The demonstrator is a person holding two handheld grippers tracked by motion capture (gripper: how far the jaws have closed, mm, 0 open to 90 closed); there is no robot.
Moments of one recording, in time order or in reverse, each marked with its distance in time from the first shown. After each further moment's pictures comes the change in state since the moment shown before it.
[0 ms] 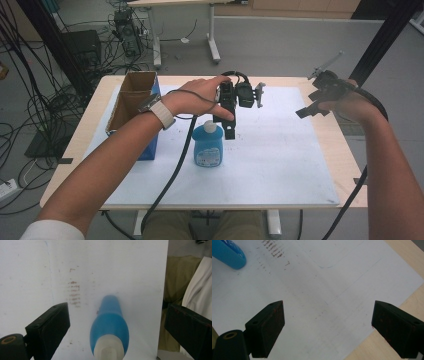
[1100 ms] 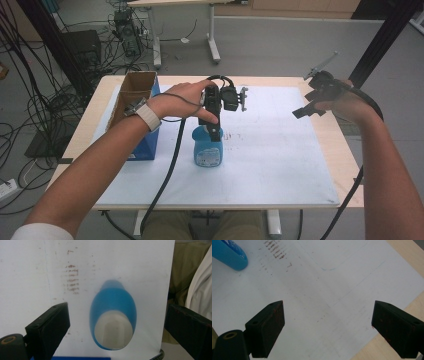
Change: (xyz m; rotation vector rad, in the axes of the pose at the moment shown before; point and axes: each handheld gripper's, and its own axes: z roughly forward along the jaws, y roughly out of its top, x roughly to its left) left arm 0.004 -0.026 0.017 0.032 -0.004 -0.009; right arm 0.002 0.006 0.006 0.000 0.010 -0.011
